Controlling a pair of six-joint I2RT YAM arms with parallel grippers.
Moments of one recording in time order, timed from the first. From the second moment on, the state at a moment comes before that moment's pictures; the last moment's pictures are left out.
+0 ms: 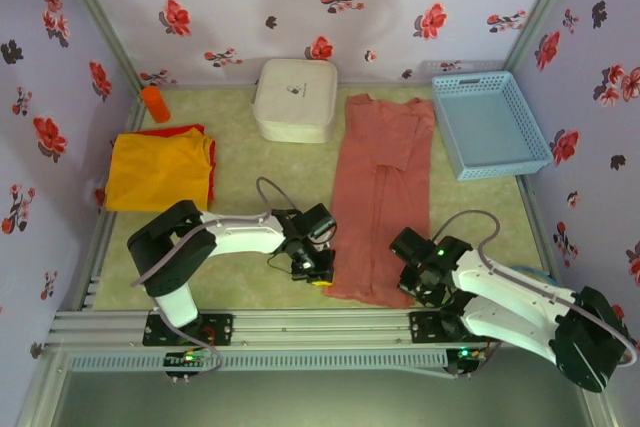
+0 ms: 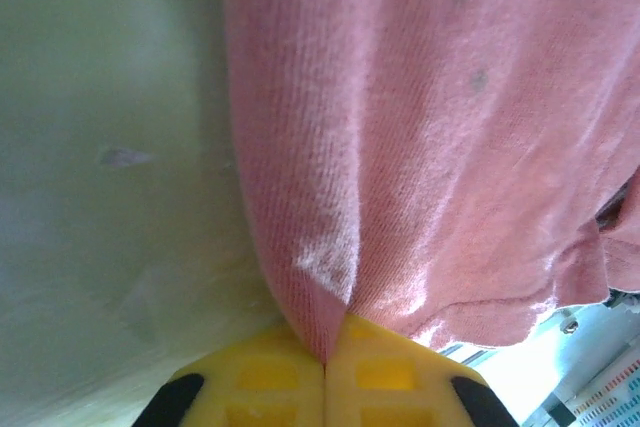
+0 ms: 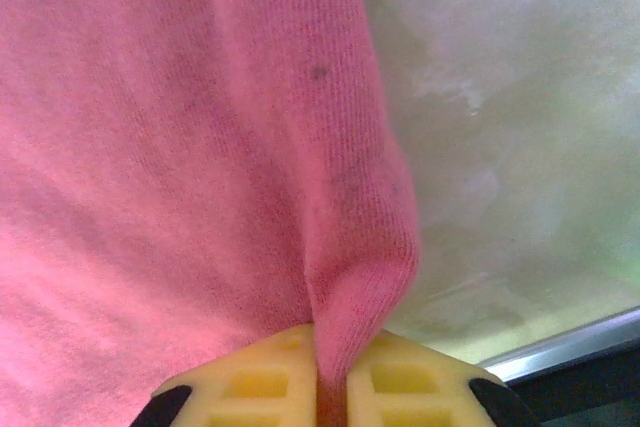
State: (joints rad) left arm -1.06 1.74 0.90 -0.45 0.48 -0.96; right arm 0.81 0.91 0.42 -1.00 -0.07 1.34
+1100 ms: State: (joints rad) left arm -0.77 1.86 1.52 -0.84 0.46 -0.69; right arm 0.37 1.06 0.81 -0.99 -0.04 0.91
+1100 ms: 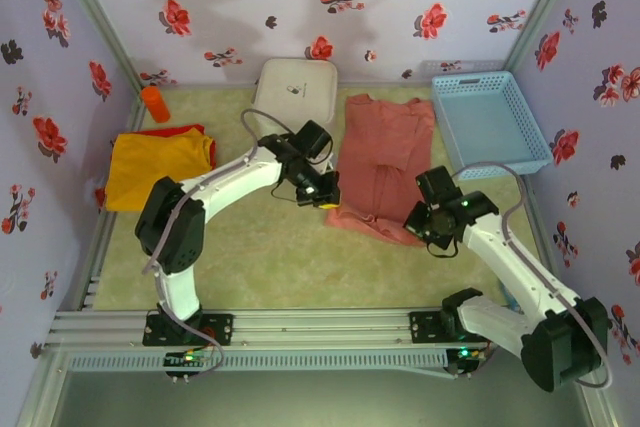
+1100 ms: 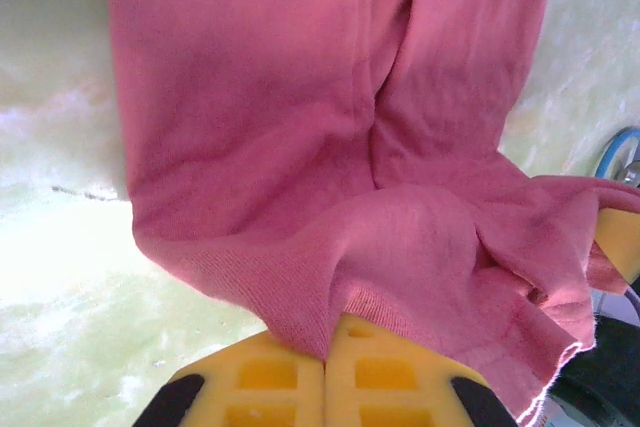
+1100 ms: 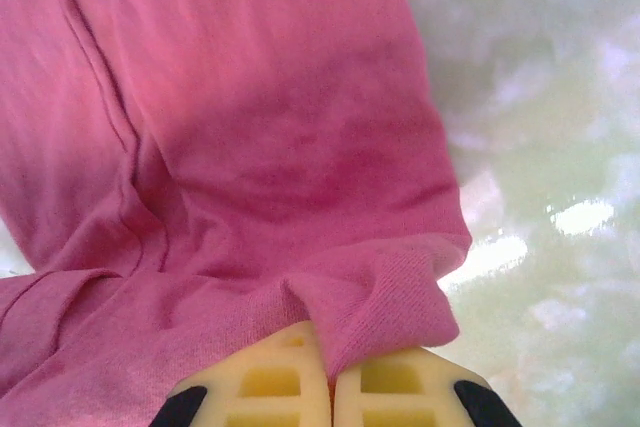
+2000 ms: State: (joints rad) left arm -0.69 2.23 2.09 -1.13 0.48 -0.48; right arm 0.10 1.48 1.13 -0.90 -0.18 0.66
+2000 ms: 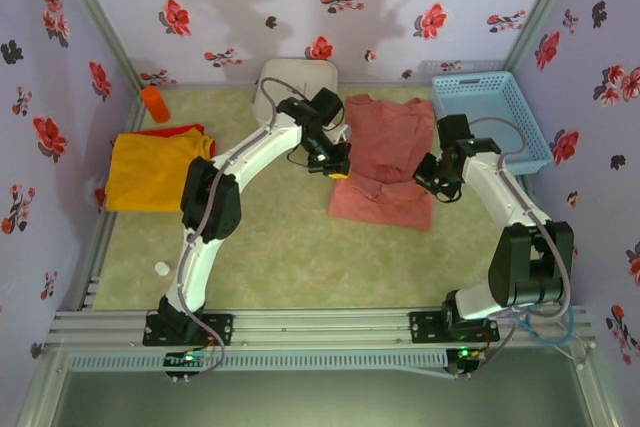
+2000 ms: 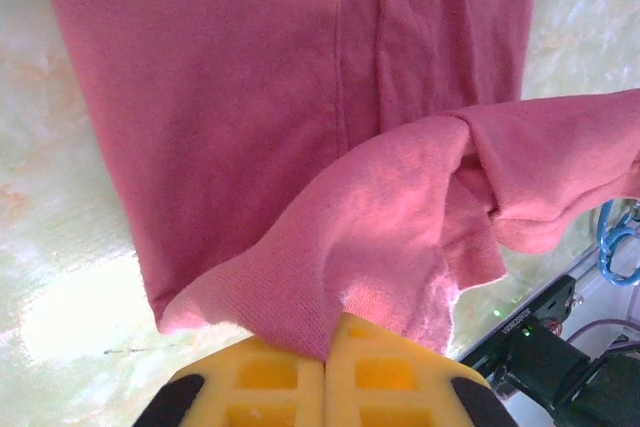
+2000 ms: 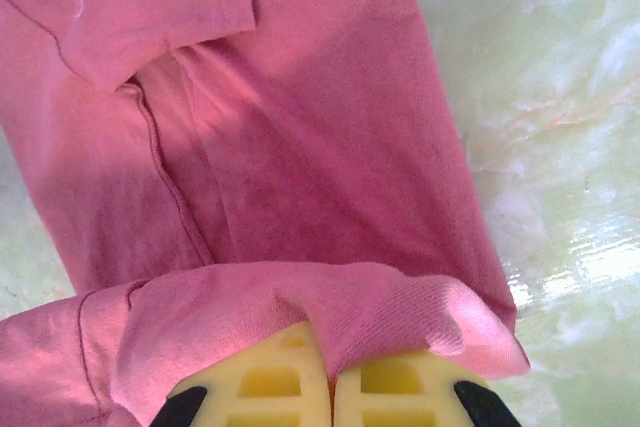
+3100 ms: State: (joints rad) left arm -0.60 2.56 2.37 -1.11 0.53 -0.46; right arm 0.04 1.78 1.21 -0.70 -0.23 0.66
